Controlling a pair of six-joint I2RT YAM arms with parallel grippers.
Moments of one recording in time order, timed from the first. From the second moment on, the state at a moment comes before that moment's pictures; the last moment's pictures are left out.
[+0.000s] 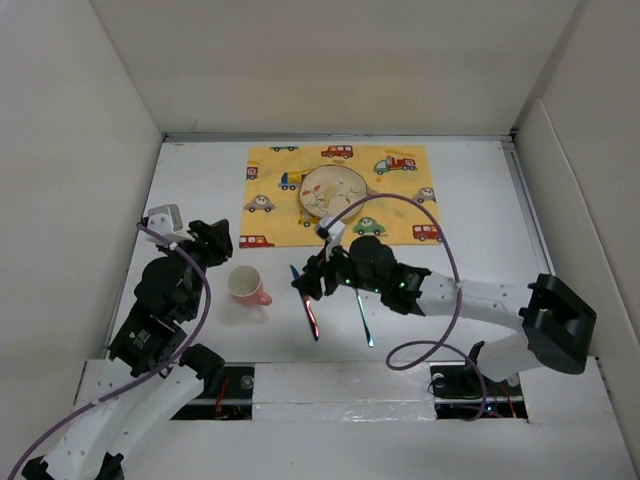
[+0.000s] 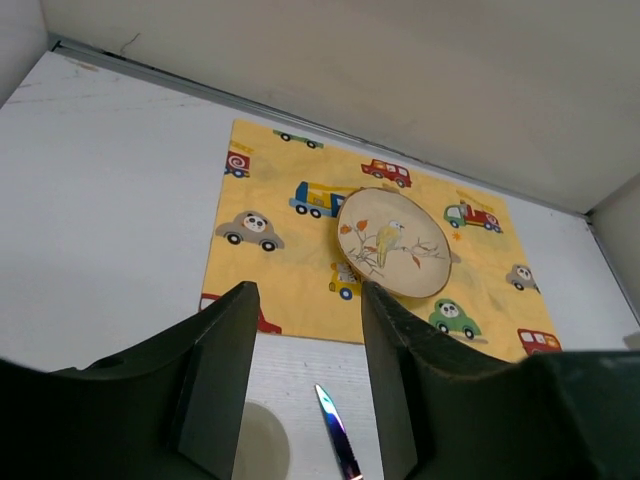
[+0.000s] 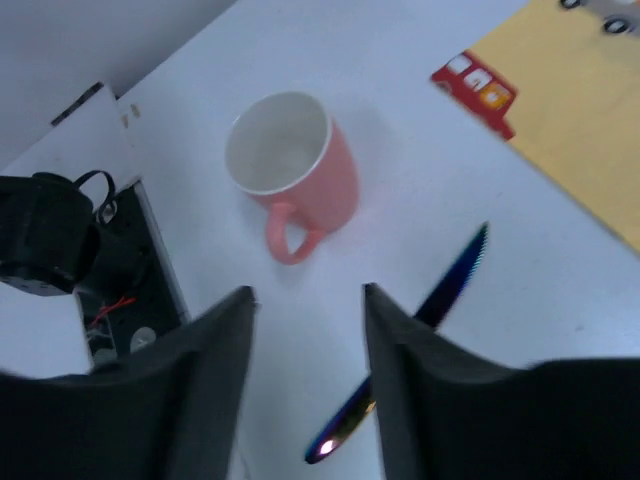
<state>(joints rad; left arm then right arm) -0.56 0.45 0.77 -0.36 -0.52 -0.40 0.99 1.40 0.82 0.33 -0.11 0.34</state>
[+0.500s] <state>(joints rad) -0.56 0.49 0.77 -0.36 -0.52 -0.40 1.21 1.80 1.07 0.27 -0.02 0.26</state>
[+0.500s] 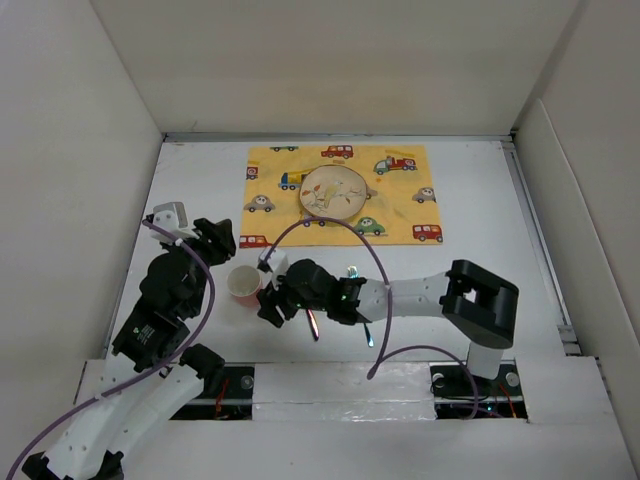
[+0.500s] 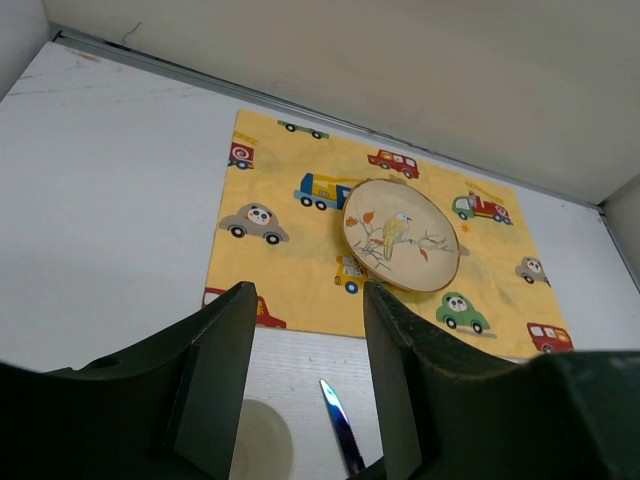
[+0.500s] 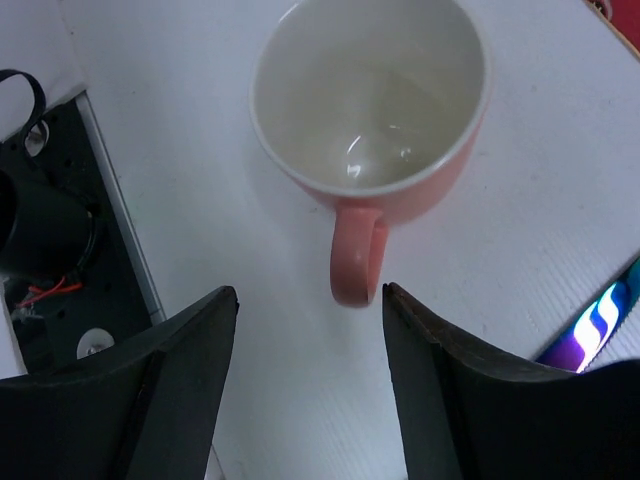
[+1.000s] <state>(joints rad) -0.56 0.46 0.77 -0.36 -0.52 -0.40 1.22 1.92 1.18 0.24 0.20 0.29</state>
